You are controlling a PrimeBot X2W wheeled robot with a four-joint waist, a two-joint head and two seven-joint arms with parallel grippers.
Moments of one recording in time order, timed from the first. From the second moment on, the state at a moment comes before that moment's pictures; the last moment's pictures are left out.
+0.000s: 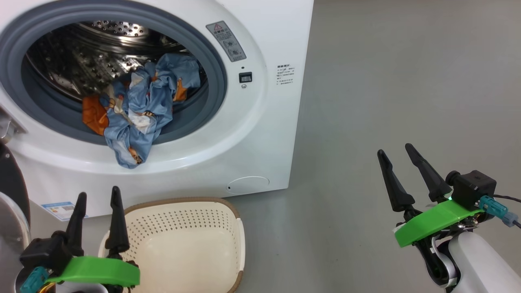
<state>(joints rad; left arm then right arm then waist) -0.14 0.20 -0.11 0.19 -0.47 0.05 -0.20 -0.30 -0.25 0.28 0.34 0.50 0.13 -0.25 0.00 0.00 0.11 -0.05</state>
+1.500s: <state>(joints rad) -0.60 0.23 -0.13 0.76 -0.53 -0.03 -0.15 -0.39 -0.25 0.26 0.28 0.50 0.13 -0.25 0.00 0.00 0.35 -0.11</state>
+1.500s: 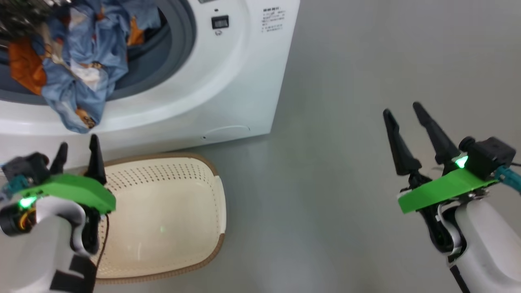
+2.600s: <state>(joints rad) -0.95 0.30 -0.09 1.10 -0.53 -0.05 -0.25 -0.44 -0.22 0.23 0.25 0.50 0.13 -0.25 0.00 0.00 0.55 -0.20</state>
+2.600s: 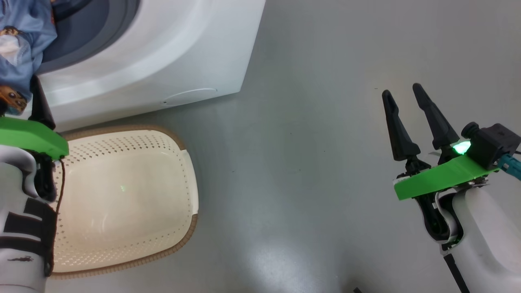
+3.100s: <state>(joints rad) -0.94 0.29 -0.09 1.03 -0.49 -0.08 -0.26 -0.45 -0.22 0.23 0.26 0.50 0.13 -0.25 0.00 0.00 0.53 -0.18</state>
